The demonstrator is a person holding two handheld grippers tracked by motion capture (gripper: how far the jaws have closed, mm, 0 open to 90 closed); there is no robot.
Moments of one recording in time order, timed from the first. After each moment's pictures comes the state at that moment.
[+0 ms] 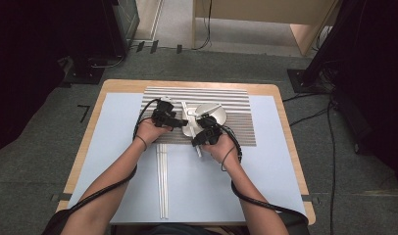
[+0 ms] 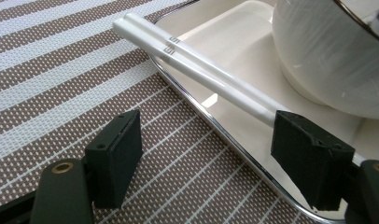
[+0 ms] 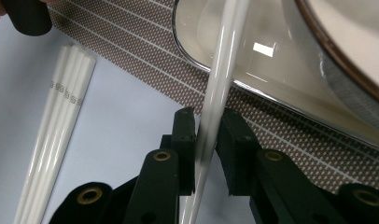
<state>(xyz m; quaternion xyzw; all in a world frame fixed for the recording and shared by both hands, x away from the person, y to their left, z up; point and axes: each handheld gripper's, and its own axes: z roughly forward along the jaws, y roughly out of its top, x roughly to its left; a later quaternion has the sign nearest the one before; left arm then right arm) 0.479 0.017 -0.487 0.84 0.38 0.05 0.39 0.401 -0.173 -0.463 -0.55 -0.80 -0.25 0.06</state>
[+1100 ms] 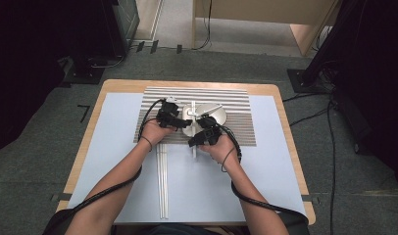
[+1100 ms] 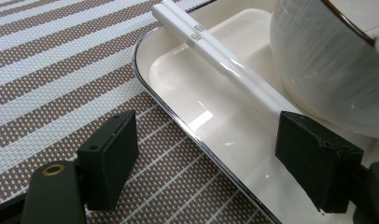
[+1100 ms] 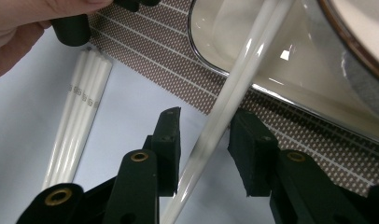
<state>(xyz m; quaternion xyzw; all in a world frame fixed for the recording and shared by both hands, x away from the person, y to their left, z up) 0.478 0.002 -0.491 0.83 0.38 0.08 0.39 0.400 -0.174 -0.463 -0.54 -0.79 -0.27 0.08</state>
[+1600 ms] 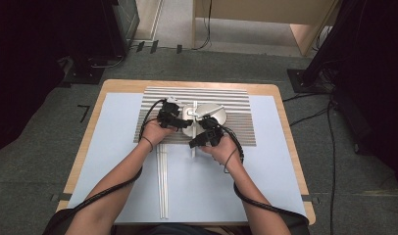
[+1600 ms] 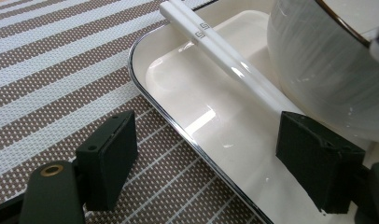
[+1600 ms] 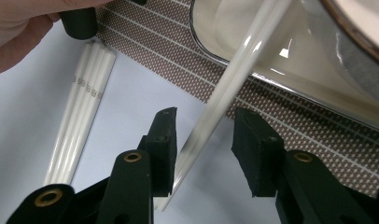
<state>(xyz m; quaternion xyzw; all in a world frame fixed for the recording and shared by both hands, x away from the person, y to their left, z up) 0.477 0.000 -0.491 0.83 0.38 0.08 0.40 0.395 -0.179 -0.462 -0.54 -0.79 -0.27 0.08</state>
